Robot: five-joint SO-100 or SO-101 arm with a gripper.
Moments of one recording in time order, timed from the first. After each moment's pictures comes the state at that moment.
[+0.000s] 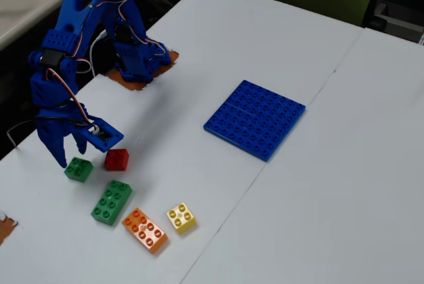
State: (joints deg) arm 72.4 87.3 99.7 42.8 -176.3
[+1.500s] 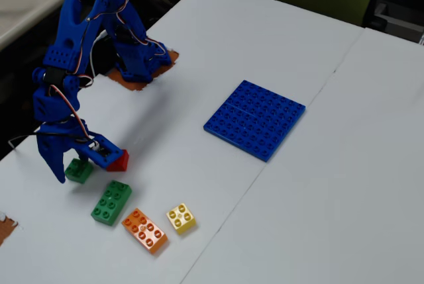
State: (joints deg) arm 72.2 78.5 99.1 32.2 -176.7
